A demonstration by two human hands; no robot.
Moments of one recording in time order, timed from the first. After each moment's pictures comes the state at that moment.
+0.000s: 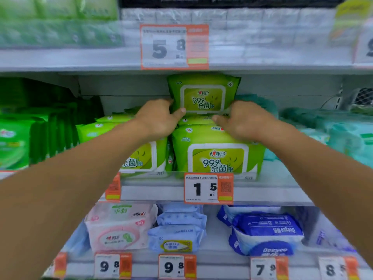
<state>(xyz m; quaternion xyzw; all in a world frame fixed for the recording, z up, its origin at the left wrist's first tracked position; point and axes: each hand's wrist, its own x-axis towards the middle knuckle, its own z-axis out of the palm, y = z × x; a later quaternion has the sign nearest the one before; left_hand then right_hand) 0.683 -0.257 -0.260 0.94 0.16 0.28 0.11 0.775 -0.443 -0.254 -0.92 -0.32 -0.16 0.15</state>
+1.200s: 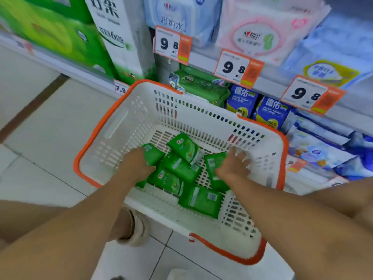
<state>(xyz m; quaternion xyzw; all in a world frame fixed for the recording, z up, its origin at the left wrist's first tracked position) 0.273 -0.211 -0.750 0.76 0.56 -0.13 0.30 0.518 -0.364 -0.797 -0.92 -0.20 0.32 0.02</state>
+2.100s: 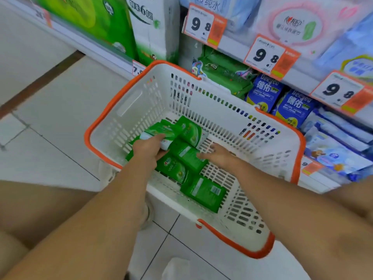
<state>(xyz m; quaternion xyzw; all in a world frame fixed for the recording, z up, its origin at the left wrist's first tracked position) 0.282 -0.220 -0.763 0.22 0.69 0.23 0.65 0.488 -0.323 -0.805 -0.80 -0.27 0.53 0.10</state>
